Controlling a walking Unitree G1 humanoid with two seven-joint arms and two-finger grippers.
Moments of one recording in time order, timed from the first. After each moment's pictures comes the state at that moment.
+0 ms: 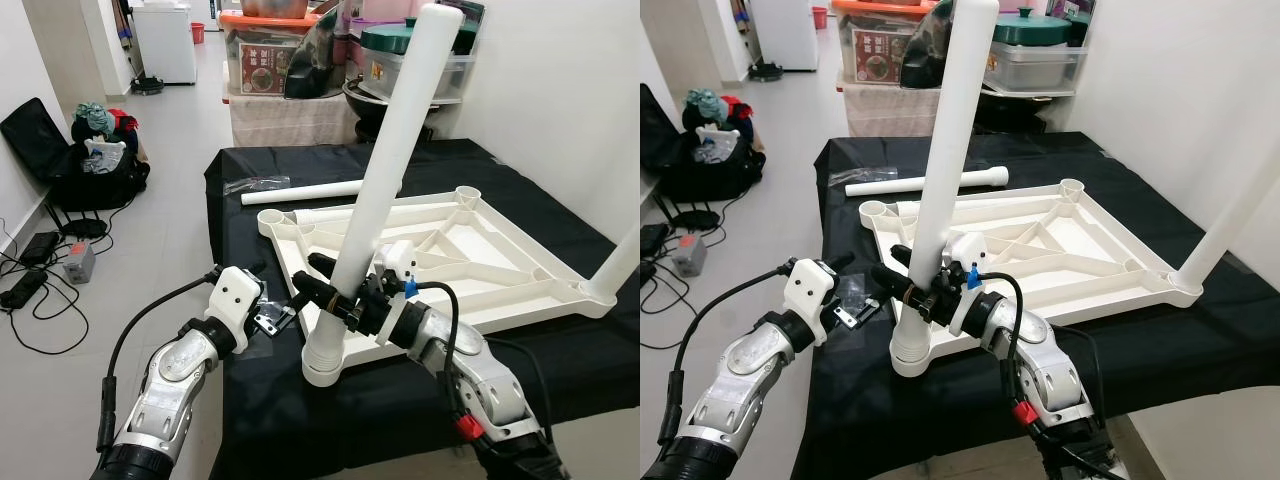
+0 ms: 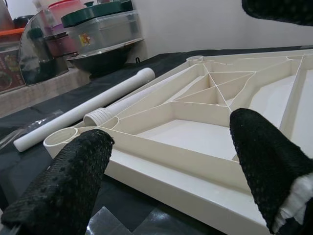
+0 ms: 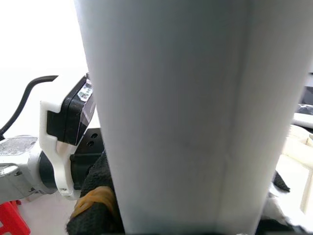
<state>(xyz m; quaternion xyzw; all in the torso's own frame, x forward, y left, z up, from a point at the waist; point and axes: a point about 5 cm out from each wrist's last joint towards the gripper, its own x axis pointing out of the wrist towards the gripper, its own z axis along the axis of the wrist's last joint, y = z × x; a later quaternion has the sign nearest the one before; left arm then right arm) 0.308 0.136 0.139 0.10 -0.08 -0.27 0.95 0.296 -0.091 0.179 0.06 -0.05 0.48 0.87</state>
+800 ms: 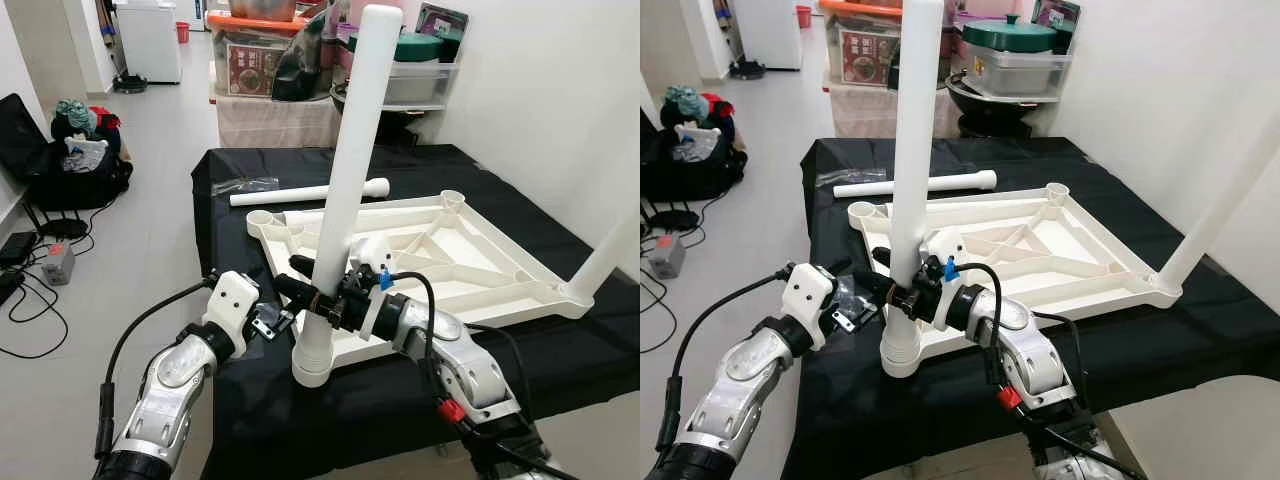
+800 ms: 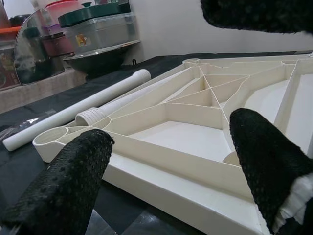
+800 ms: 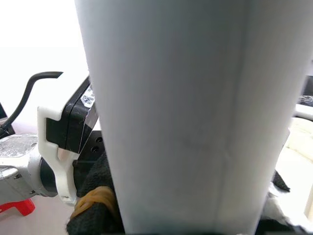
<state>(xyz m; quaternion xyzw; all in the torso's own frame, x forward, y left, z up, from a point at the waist) 0.305 0.138 0.133 0.10 -0.07 -0.26 0.96 0.305 -0.073 0.178 0.04 -0.02 0.51 0.86</state>
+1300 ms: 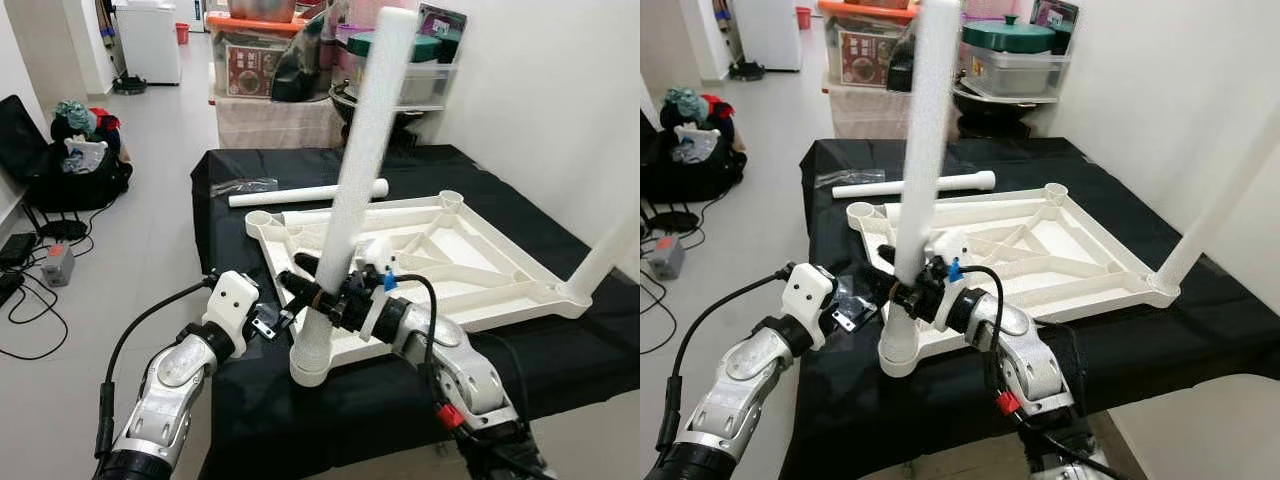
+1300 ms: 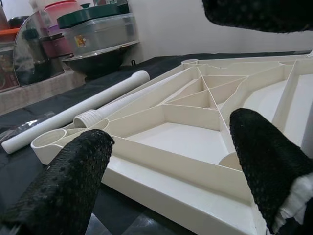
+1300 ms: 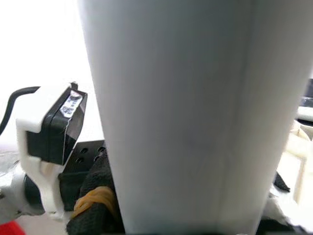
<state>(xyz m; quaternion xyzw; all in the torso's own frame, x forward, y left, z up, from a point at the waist) 0.306 0.138 0.134 0.10 -0.07 -0.26 0.96 0.306 -0.075 0.172 0.07 -0.02 0.46 0.89</state>
